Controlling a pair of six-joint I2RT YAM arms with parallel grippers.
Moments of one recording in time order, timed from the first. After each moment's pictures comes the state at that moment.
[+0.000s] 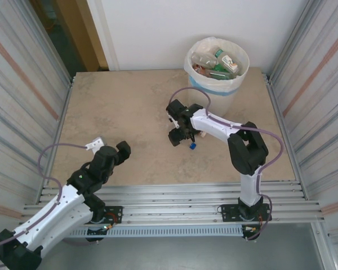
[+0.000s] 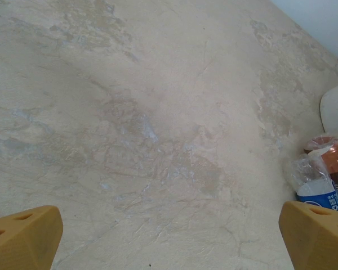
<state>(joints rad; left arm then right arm) -0.62 0.62 0.45 -0.50 -0.46 -0.94 0.70 1.96 1.51 -0.90 0.12 0.14</state>
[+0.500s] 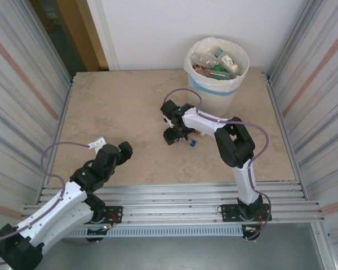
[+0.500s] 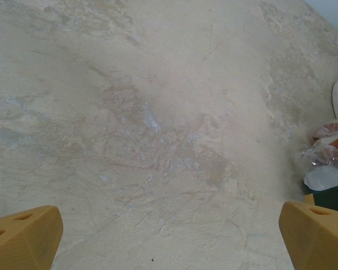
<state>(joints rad) -0.61 0.68 0.45 -0.48 -0.42 -0.94 0.70 2.12 1.63 -0.86 0.11 0.12</state>
